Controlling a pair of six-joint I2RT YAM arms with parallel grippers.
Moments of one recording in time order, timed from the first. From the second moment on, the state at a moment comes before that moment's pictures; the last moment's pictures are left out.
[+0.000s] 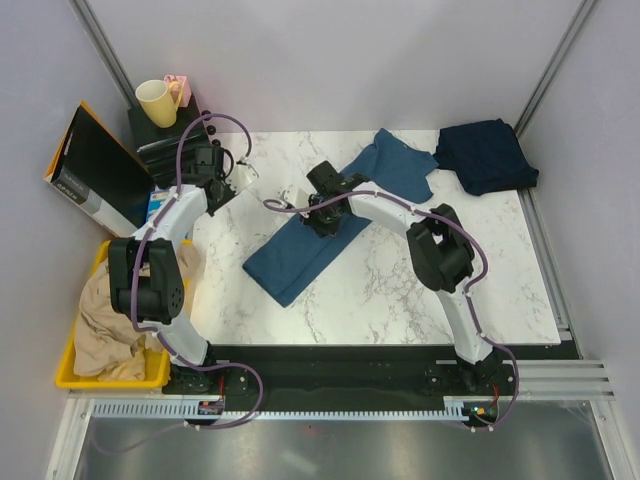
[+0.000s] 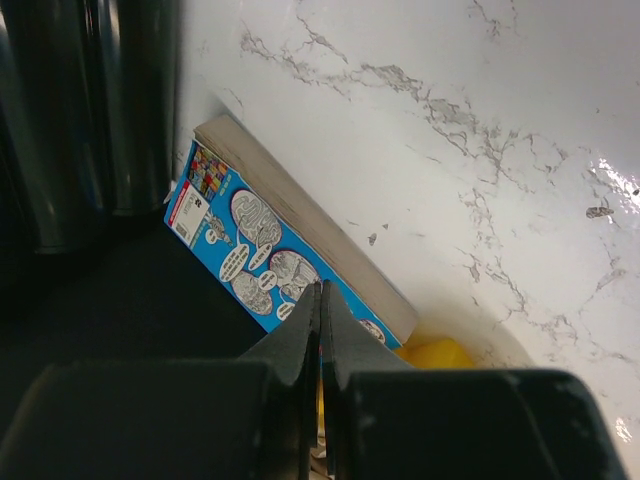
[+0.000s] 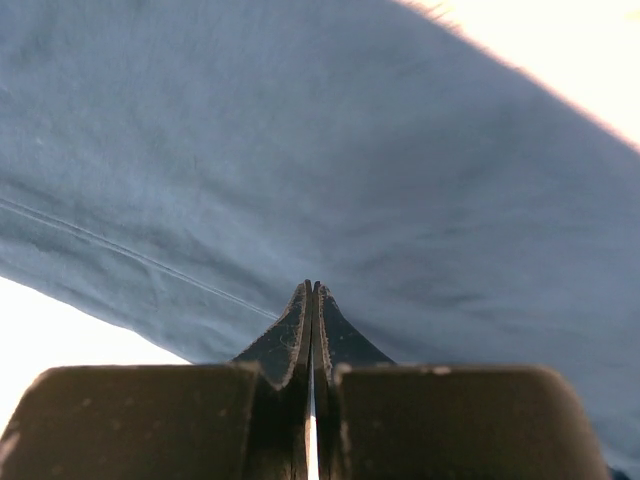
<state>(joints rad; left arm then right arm) -0.08 1.71 1.31 -0.56 -0.20 0.88 0.68 2.23 1.85 -0.71 -0.28 -0.61</state>
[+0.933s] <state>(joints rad) -0.07 1.56 1.14 -0.50 -0.10 0.95 0.70 1.77 1.12 -0.77 -0.11 -0.67</state>
